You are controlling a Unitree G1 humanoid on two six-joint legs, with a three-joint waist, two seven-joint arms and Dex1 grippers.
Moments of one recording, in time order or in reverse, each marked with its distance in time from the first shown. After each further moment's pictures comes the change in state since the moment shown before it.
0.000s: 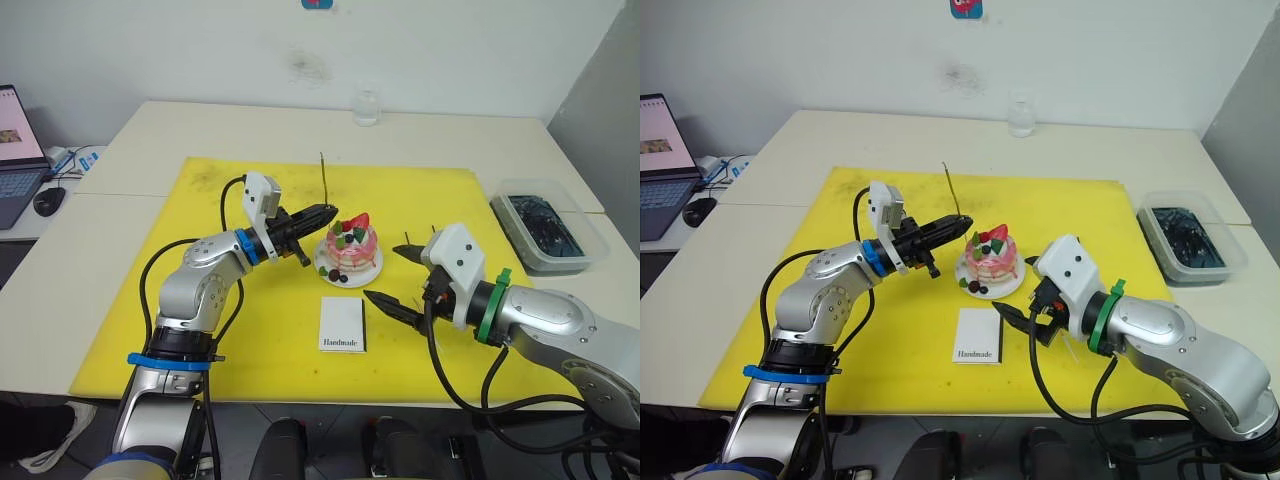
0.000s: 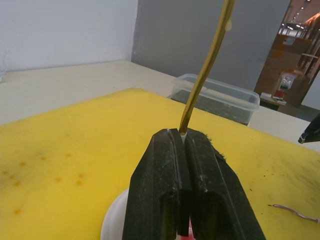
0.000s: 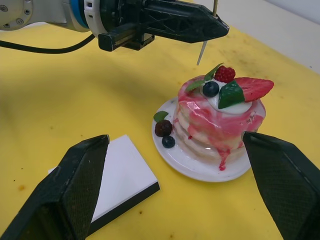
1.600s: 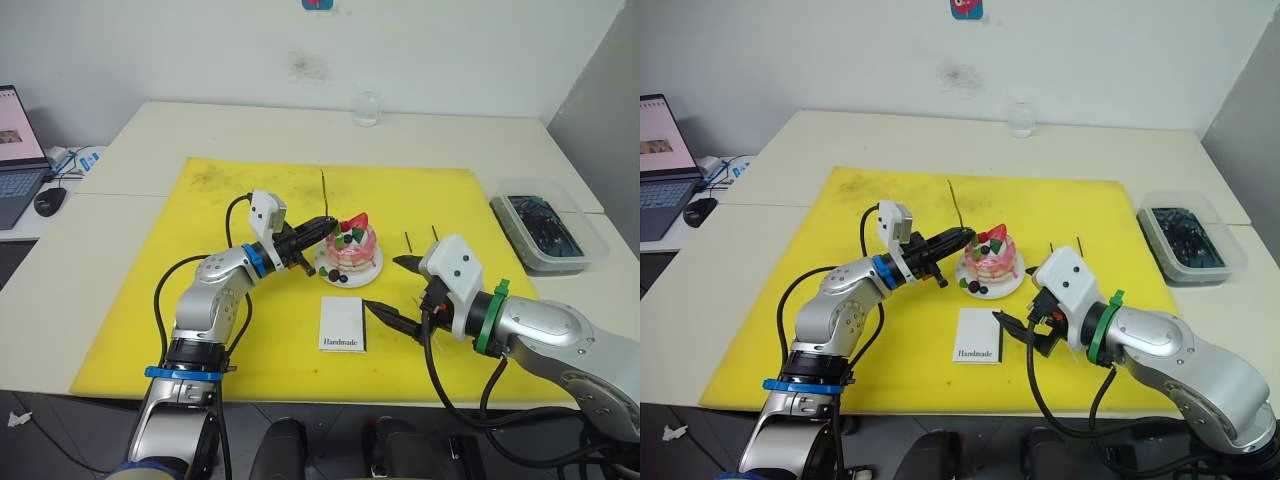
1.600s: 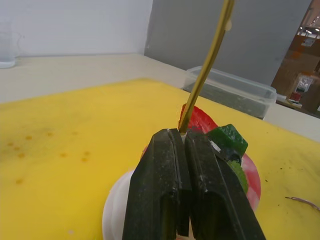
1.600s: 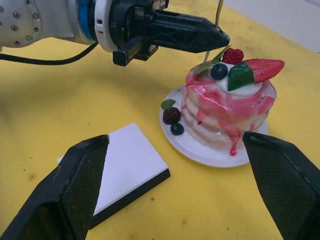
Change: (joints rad) left arm 0.067 -0.089 0.006 0.066 0.093 -0.105 0.018; right arm 0.046 0.038 -0.013 -0.041 -0.029 0.053 0.005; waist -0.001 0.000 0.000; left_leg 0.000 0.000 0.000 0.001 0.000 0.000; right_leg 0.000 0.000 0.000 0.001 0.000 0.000
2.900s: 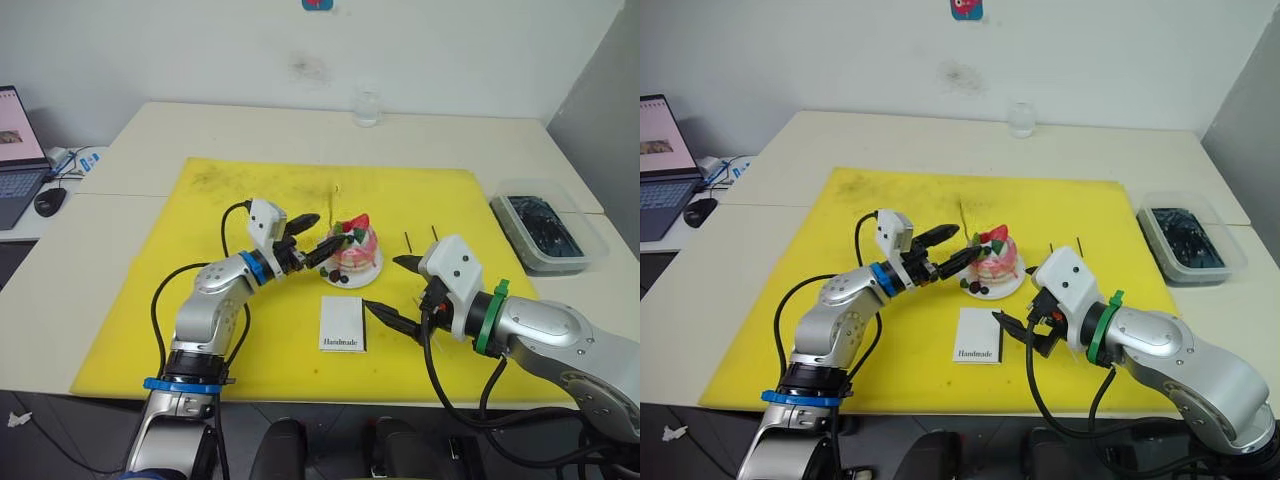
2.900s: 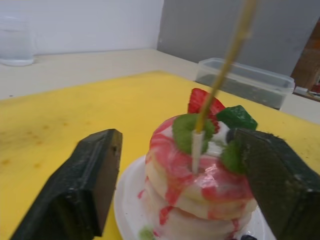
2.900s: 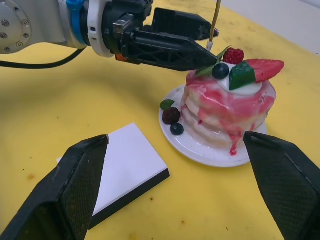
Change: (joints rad) left arm 0.050 0.018 0.022 -0.090 0.025 0.001 0.070; right arm 0.001 0.002 0.000 0.000 -0.018 0.002 0.007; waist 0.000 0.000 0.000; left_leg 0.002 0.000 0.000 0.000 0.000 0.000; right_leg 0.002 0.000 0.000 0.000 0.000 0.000
